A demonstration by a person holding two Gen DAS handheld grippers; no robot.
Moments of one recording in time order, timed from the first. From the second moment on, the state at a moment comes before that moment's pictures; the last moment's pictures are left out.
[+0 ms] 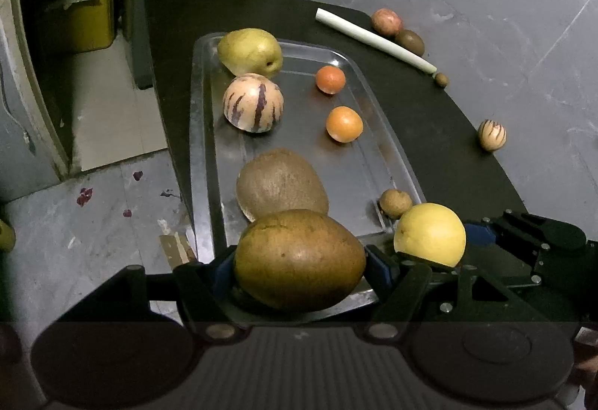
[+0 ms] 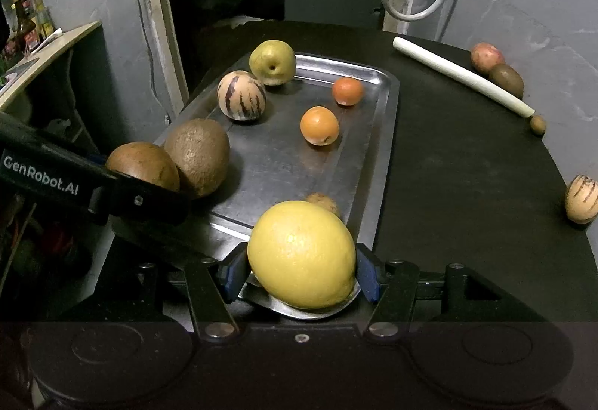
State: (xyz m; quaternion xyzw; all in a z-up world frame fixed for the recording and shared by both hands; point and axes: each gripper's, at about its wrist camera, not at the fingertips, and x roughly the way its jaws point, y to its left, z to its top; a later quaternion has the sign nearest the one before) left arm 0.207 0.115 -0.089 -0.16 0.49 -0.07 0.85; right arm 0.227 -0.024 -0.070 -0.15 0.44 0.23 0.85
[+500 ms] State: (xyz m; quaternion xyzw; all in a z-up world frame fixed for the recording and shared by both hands) left arm 0.215 0.113 -0.099 -0.16 0.50 -0.06 0.85; right arm 0.230 -0.020 -0.075 -0.17 0.43 0.24 0.86
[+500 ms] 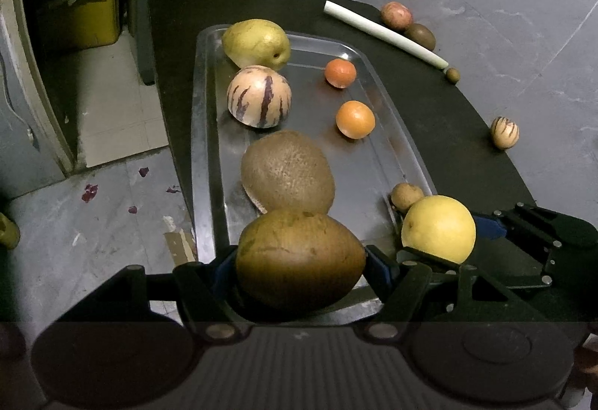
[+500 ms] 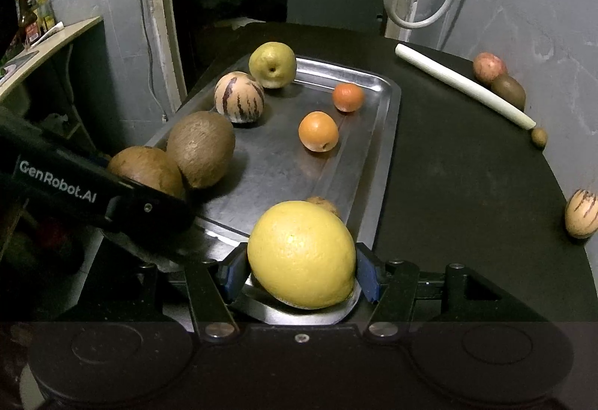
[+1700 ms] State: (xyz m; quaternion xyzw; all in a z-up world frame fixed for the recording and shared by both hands) left arm 0.191 0.129 -0.065 -0.19 0.51 -0.08 0.84; right arm 0.190 -0.052 -0.041 -0.10 0.40 0.16 0.90
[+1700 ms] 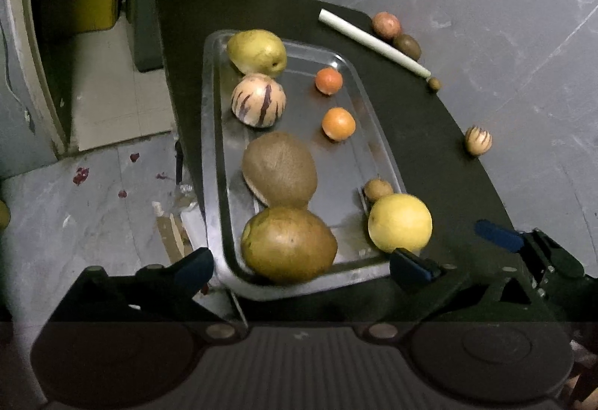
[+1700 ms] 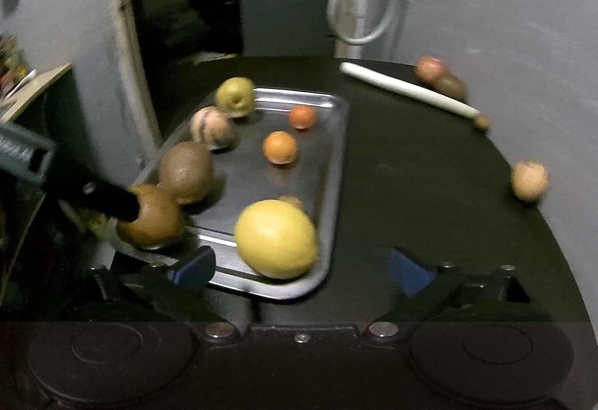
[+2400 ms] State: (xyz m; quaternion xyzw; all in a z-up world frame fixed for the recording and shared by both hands) left arm 0.222 0.109 -0.031 -0.07 0.50 -0.15 0.85; right arm 0.146 -0.127 -0.018 -0.02 0.38 -0.06 0.92
